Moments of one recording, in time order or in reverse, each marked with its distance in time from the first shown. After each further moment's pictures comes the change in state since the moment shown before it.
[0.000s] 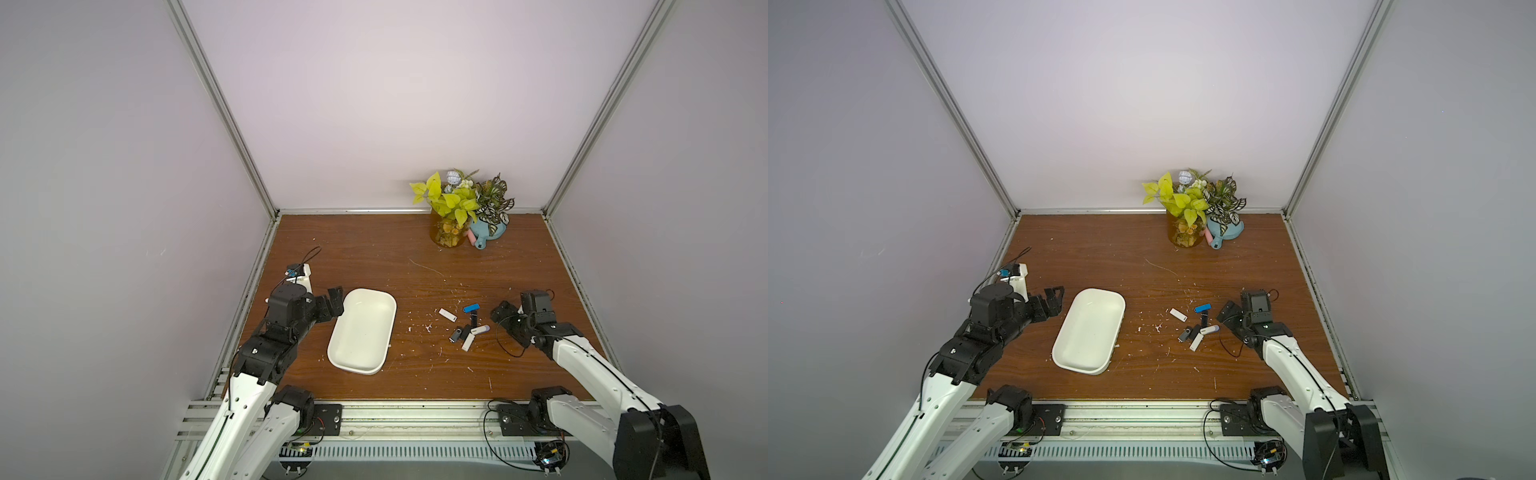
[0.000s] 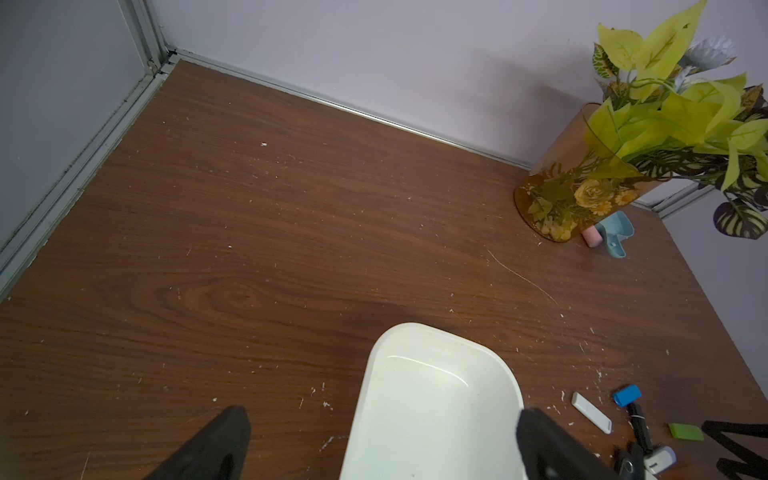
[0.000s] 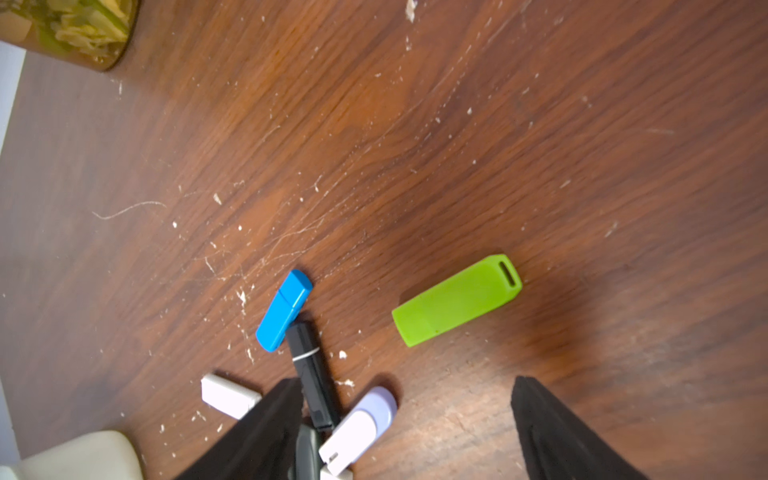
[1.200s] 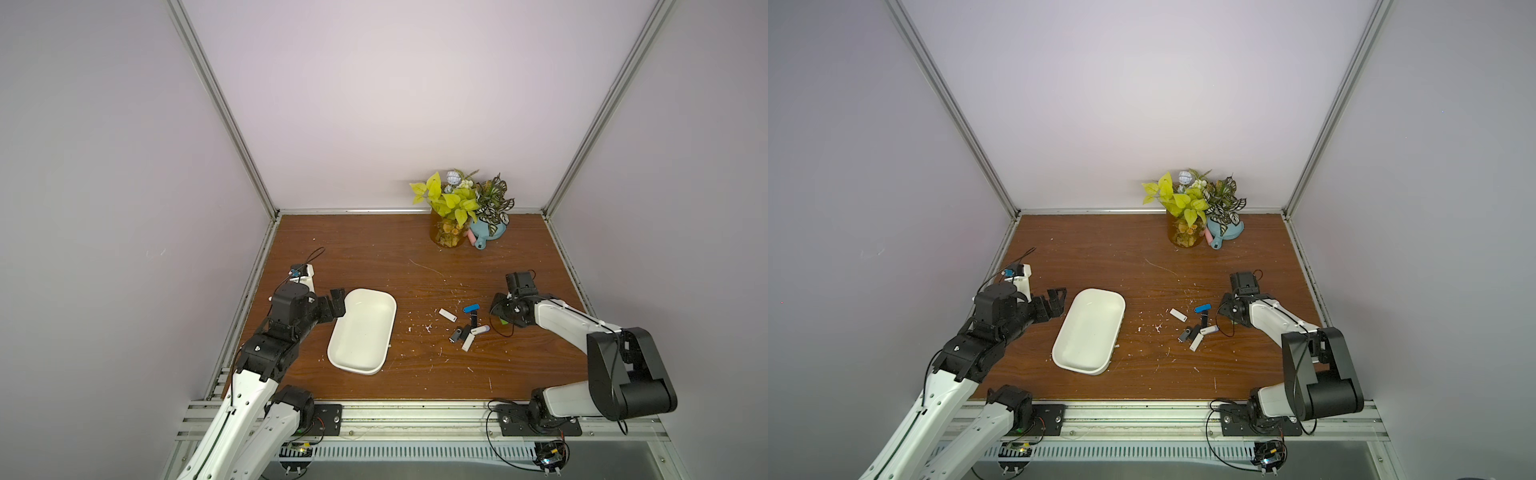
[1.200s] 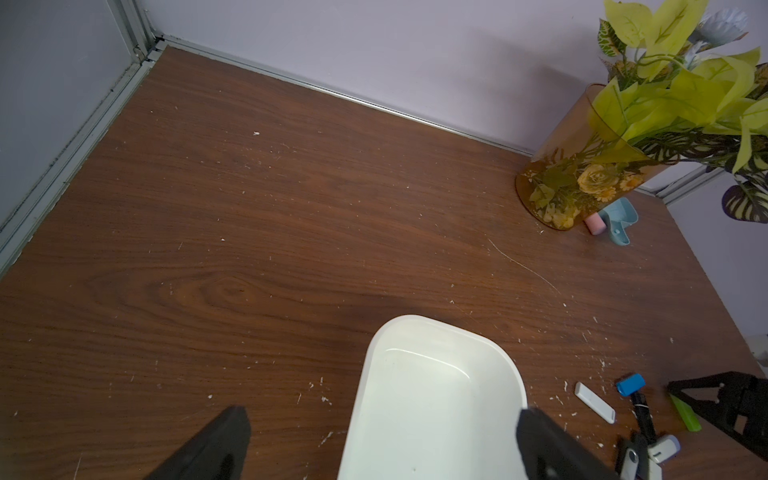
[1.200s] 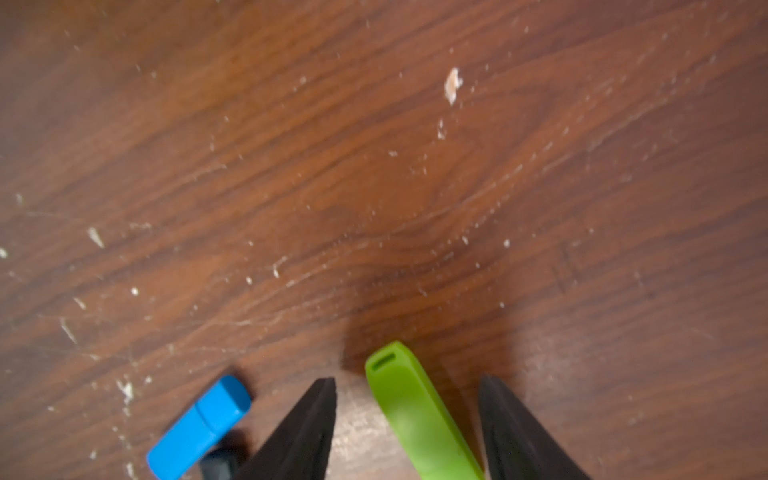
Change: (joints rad) left arm -0.011 0.011 -0.008 0.004 0.008 0.008; right arm 0.011 0.377 0.196 -0.006 0.121 -0.257
